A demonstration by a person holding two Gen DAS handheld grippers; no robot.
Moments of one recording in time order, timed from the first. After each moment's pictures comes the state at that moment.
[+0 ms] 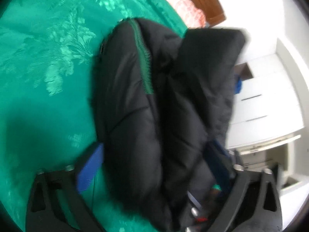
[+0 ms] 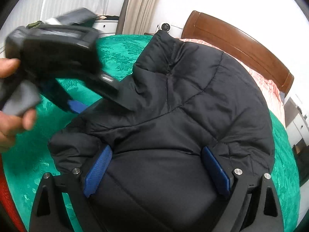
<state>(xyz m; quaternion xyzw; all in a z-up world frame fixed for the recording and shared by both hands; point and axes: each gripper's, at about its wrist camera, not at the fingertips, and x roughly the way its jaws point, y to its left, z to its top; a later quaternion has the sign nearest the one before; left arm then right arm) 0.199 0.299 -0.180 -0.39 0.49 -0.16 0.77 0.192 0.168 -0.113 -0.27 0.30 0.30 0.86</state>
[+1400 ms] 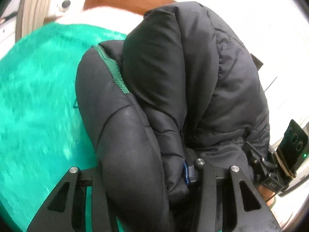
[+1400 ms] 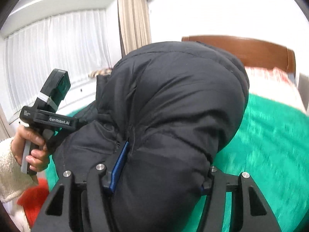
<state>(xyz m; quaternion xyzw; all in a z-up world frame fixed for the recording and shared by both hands) 0.207 0.208 -0.006 -0.21 0.37 -0.08 0.90 0.207 0.079 0.003 -0.06 0.23 0.40 0.89</state>
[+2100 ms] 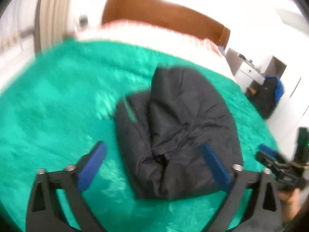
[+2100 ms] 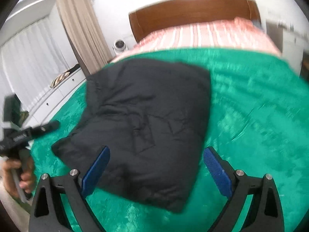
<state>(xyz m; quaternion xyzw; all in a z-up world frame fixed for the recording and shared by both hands) 0.250 0.174 -0.019 -0.13 0.33 0.05 0.93 0.311 0.029 -0.044 0.00 0.35 0.26 0.90</state>
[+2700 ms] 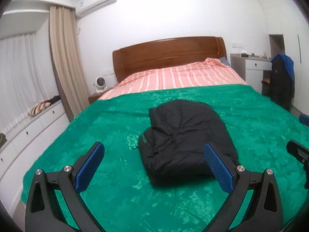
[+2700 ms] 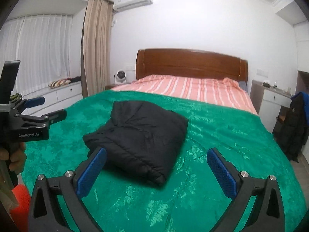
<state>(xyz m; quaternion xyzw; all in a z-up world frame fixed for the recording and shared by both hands) 0.121 0.086 0.052 0.05 0.21 0.14 0.97 0.138 -0.017 0.041 -0.07 0.19 0.22 0.95</state>
